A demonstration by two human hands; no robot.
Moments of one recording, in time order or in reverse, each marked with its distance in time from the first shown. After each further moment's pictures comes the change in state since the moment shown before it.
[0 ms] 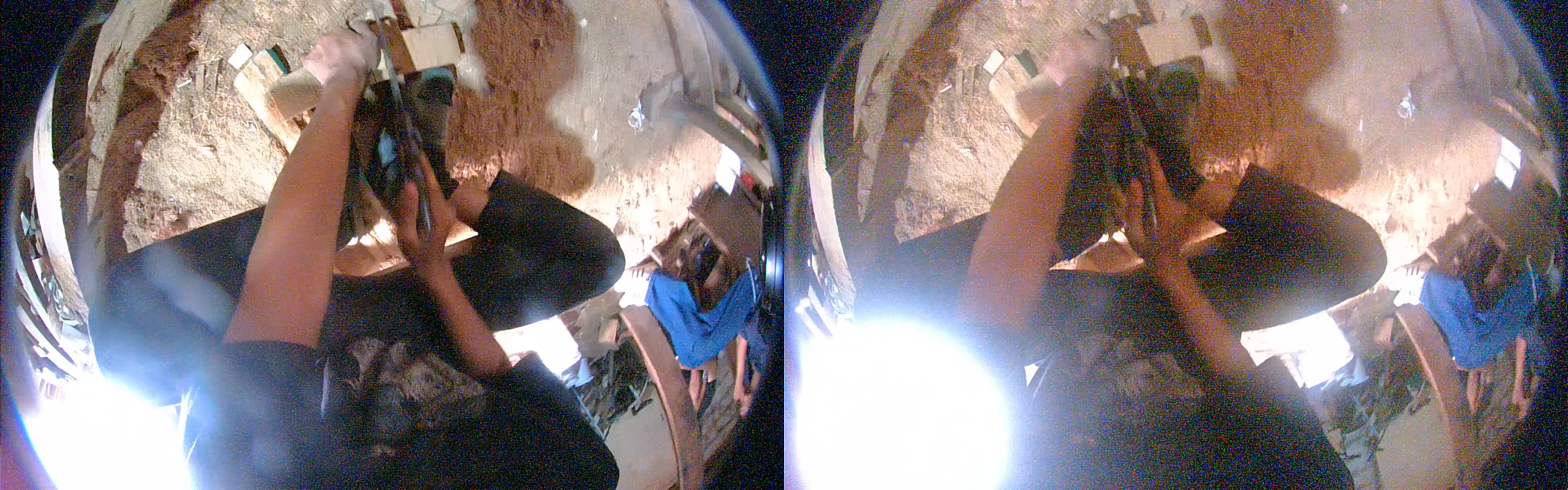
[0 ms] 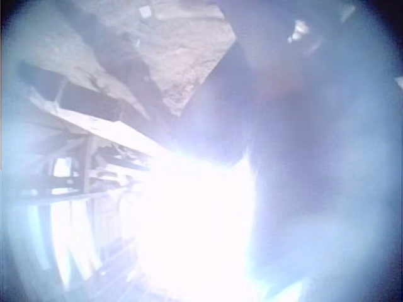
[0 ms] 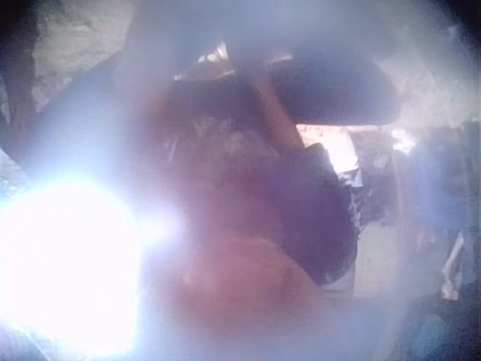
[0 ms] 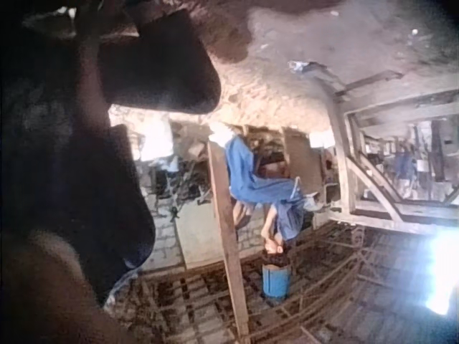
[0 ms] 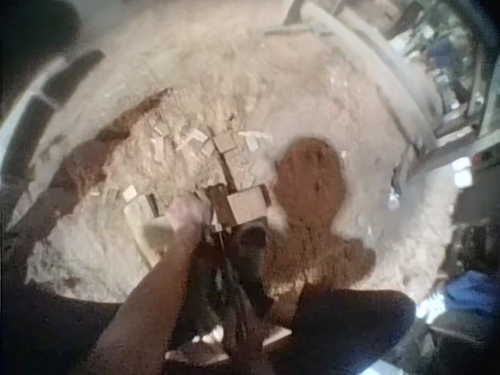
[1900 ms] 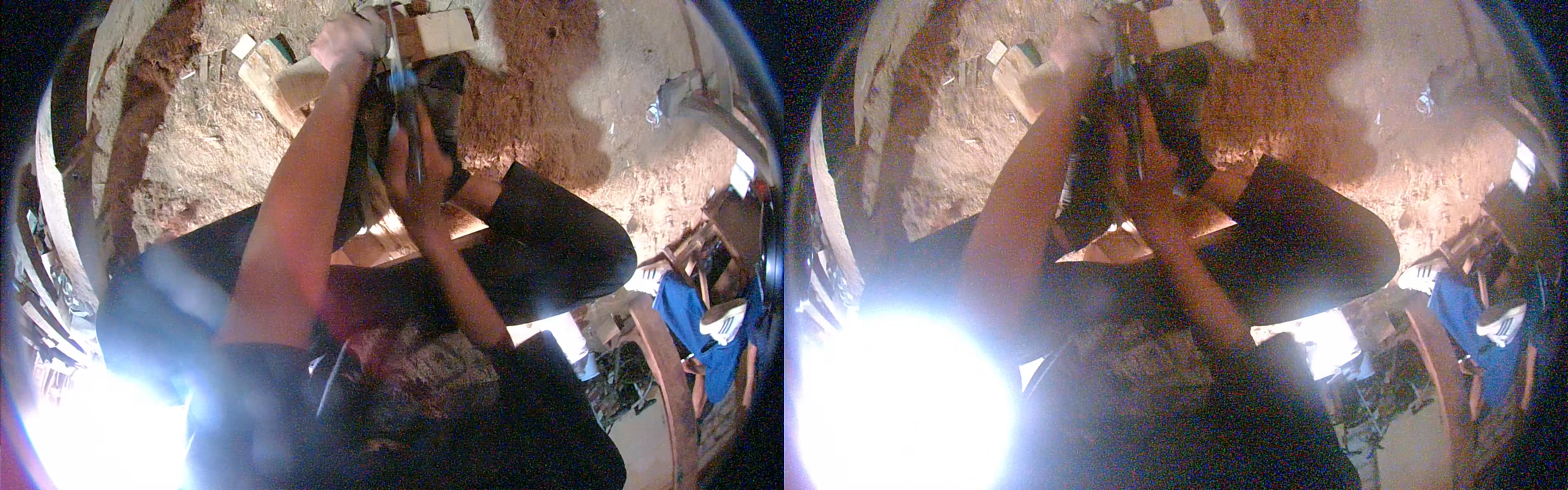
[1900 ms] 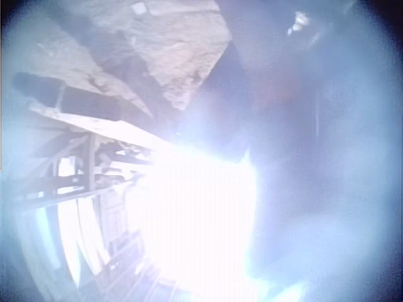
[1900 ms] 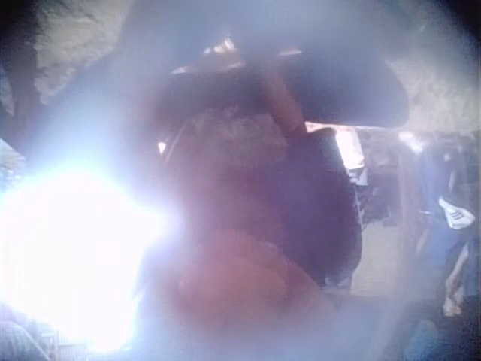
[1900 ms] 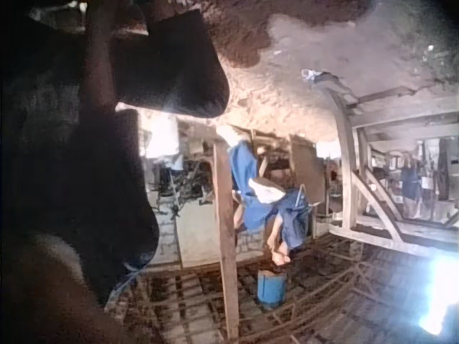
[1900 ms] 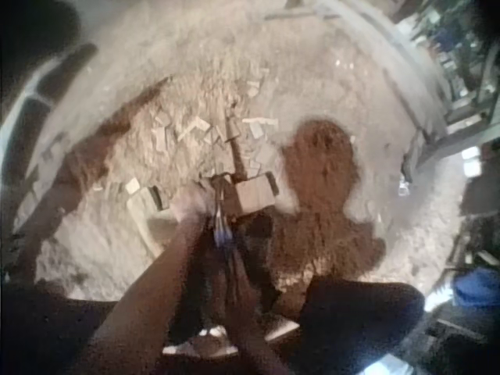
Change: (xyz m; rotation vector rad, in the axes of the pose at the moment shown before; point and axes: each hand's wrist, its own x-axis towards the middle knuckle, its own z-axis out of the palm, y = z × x) left_hand 0.008 -0.007 -0.001 -0.035 -0.017 -0.007; right_hand 0.041 -0.027 0.018 -0.033 -0.147 0.321
